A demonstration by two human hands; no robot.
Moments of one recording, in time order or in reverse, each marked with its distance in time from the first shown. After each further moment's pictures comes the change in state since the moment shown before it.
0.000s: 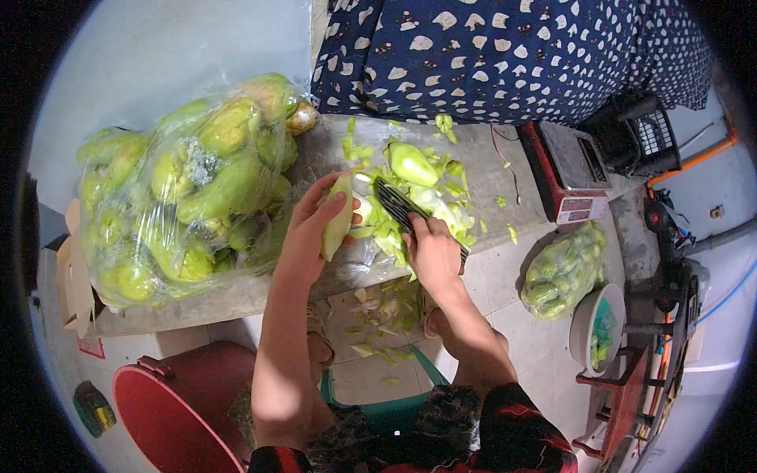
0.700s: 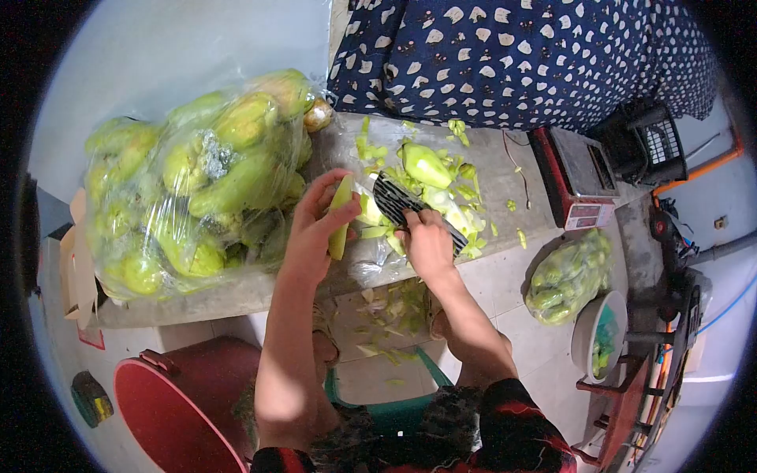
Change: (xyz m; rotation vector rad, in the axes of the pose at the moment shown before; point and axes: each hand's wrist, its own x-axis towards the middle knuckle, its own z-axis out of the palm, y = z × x) left_hand -0.006 0.001 -0.013 0.004 -0.019 0.126; right_hand 0.020 -0.013 0.027 -0.047 -0.047 -0.111
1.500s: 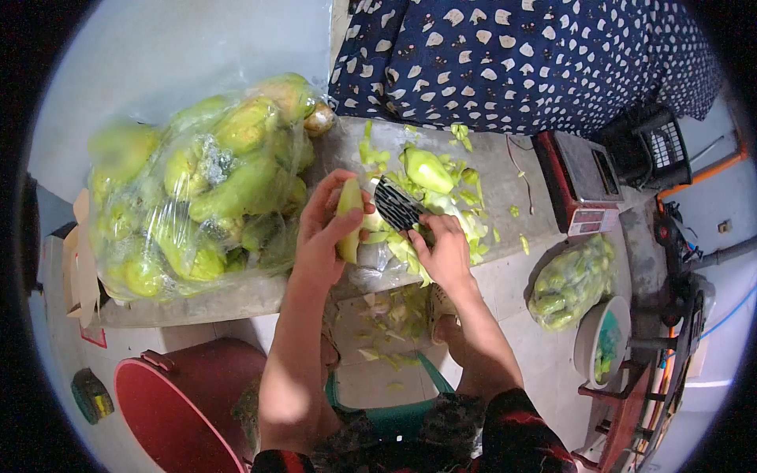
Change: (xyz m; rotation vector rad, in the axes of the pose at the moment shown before) left_hand 0.005 -0.009 0.012 -0.100 -0.086 0.149; right_hand -0.005 0.020 -0.020 0.325 0.111 0.037
